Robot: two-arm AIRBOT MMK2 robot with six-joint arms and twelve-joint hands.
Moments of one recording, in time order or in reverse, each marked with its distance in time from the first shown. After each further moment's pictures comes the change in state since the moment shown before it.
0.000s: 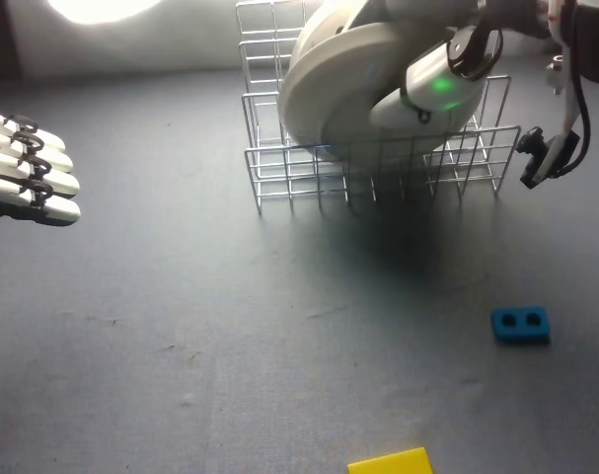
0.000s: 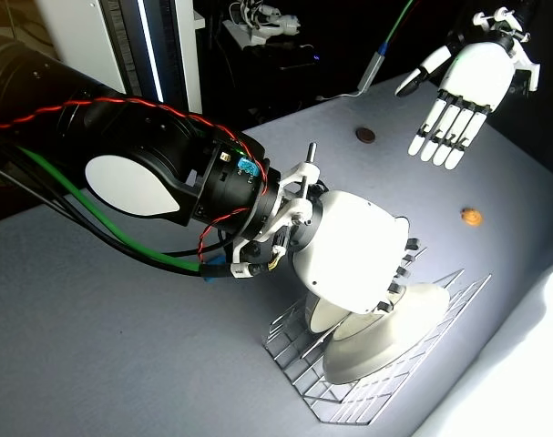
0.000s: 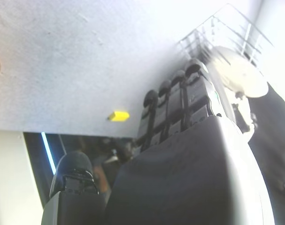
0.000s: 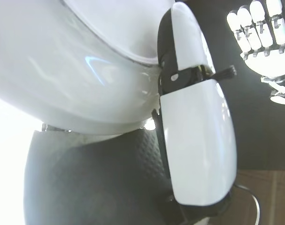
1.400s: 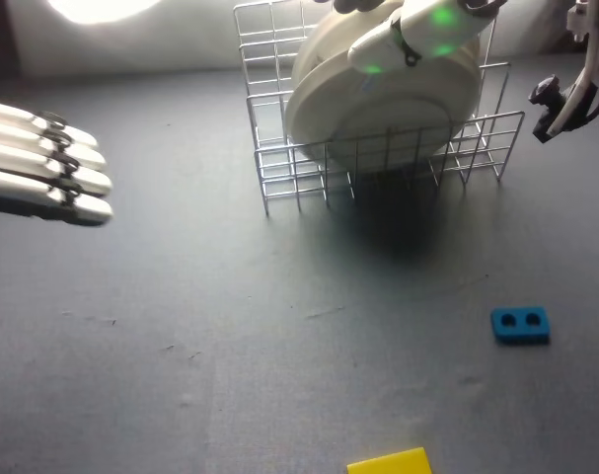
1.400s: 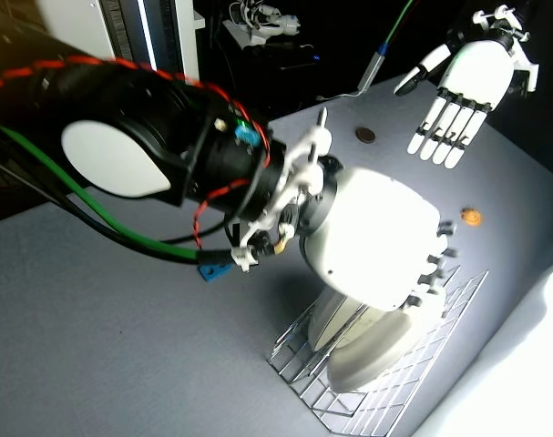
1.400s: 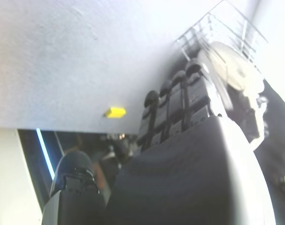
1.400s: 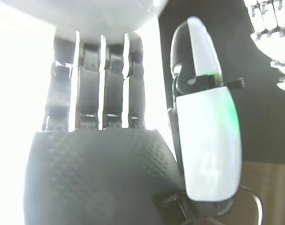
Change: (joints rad) left arm 0.002 -0.004 -0.055 -0.060 -0.021 0.028; right arm 0.097 0.077 -0.086 0.001 -0.019 -0.070
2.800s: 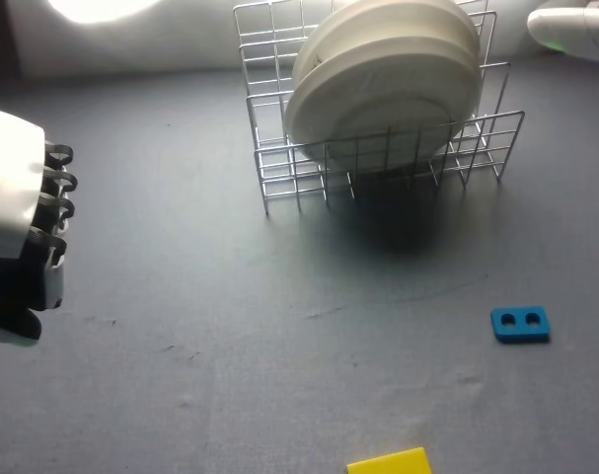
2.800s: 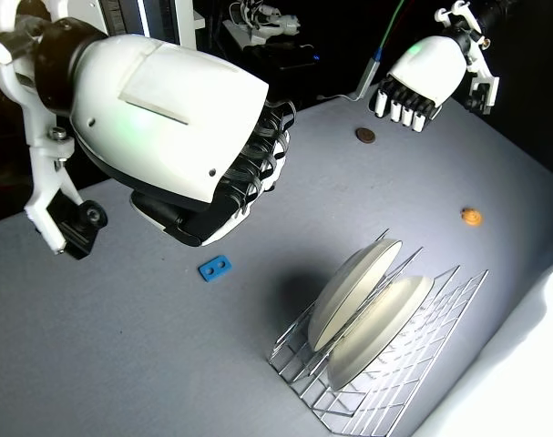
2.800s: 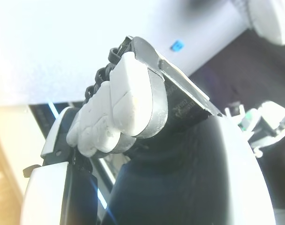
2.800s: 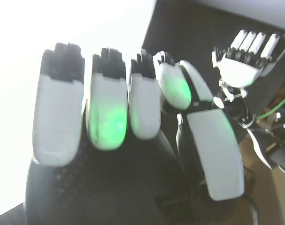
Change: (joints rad) left arm 0.027 -0.013 -0.142 -0.074 -0.056 0.115; right arm 0.015 0.511 -0.432 -0.021 0.119 -0.445
